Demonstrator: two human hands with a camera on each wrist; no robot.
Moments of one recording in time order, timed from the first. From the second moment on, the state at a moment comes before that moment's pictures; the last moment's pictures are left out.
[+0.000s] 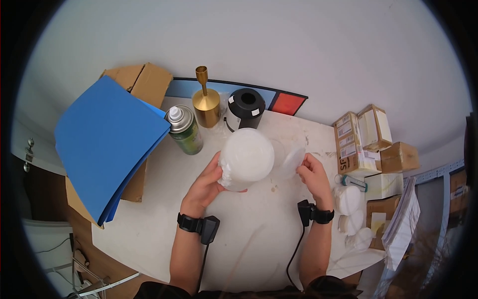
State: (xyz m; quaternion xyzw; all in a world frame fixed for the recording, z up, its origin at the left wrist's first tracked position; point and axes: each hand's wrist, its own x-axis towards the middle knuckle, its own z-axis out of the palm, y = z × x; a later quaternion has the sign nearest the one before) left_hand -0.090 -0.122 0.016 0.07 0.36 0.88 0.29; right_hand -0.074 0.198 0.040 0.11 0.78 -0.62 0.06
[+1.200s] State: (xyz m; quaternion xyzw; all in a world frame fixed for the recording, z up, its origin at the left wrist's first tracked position) left_hand -0.085 -0.124 0.009 0.10 0.37 0.86 0.34; right_hand -0.055 0.133 0.159 -0.16 0.81 -0.55 -0.11
